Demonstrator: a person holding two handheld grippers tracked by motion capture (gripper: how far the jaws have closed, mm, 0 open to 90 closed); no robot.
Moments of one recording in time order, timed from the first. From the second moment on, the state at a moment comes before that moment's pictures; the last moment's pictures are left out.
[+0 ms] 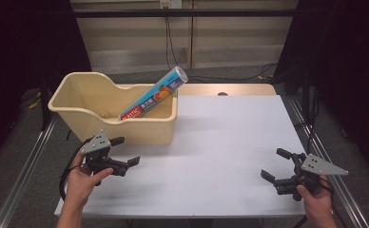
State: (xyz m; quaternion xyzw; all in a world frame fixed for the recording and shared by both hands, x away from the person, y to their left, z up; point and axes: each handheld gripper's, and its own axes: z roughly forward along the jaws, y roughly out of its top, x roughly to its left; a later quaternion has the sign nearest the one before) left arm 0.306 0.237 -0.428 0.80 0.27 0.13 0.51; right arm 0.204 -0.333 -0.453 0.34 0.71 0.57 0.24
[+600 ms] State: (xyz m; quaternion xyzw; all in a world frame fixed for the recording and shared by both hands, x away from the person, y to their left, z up) left arm 0.293 0.246 -0.436 0.79 0.25 0.15 0.53; right arm 0.204 -0.333 -0.453 0.34 0.71 0.57 0.24
